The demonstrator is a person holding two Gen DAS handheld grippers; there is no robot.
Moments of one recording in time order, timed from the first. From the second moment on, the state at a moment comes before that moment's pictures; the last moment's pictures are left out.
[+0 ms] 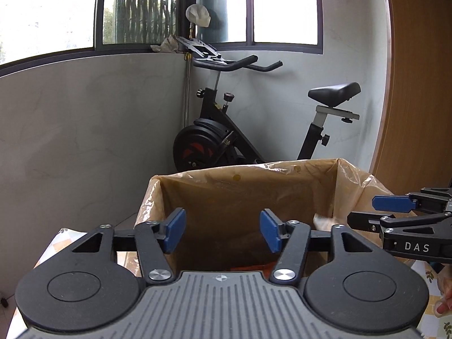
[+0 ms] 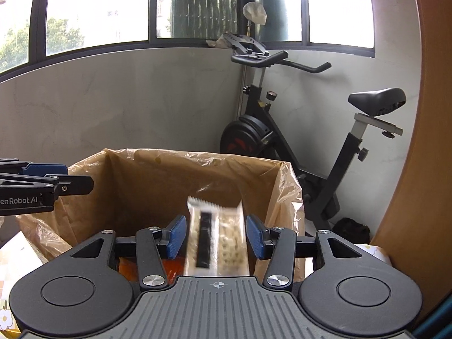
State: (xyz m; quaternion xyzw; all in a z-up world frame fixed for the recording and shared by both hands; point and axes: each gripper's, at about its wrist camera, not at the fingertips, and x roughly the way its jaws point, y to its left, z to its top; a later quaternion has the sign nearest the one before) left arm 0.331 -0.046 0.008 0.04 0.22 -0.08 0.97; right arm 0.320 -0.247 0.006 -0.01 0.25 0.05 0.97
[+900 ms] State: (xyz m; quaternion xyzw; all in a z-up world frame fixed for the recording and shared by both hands) left arm 0.229 0.044 0.019 -0.05 0.19 -0.03 0.98; right arm 0.204 -0.281 0.023 0.08 0.17 0.09 0.98
